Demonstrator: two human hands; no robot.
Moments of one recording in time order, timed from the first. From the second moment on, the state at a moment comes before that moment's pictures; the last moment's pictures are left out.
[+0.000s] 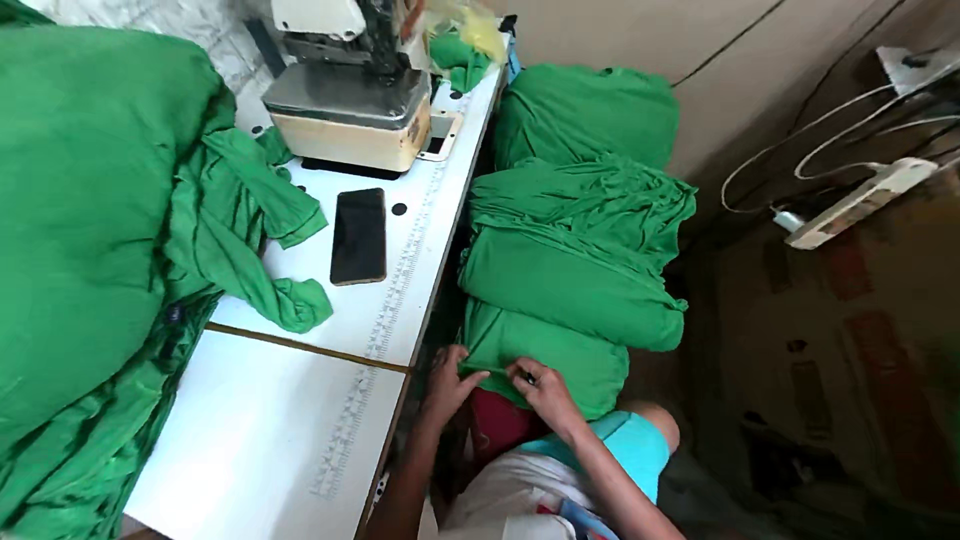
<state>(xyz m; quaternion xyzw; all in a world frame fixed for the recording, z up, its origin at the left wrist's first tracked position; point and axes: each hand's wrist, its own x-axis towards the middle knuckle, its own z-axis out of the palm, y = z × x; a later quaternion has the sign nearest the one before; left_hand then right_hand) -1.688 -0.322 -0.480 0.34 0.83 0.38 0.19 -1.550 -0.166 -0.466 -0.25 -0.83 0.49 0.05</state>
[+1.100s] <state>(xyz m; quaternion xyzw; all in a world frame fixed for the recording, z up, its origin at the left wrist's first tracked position) -1.668 -0.259 -0.485 0.42 0.76 0.42 0.25 -1.563 -0.114 -0.490 -0.31 -0.69 0.64 0.15</state>
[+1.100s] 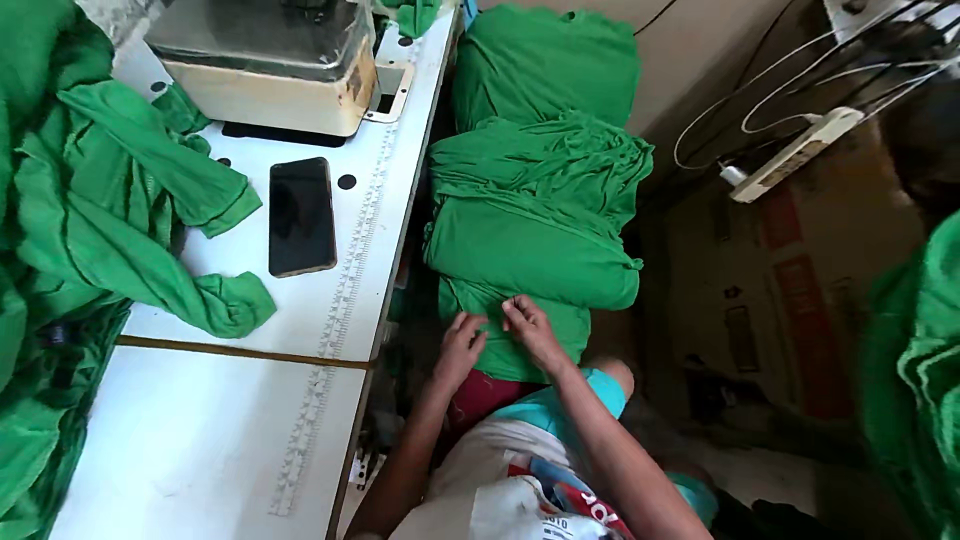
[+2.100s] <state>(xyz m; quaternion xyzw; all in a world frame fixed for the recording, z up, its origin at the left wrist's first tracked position) -1.676 -0.253 -0.504 0.47 0.79 0.30 0.24 -1.556 -0.115 -0.498 -0.29 -0.80 0.52 -0.09</state>
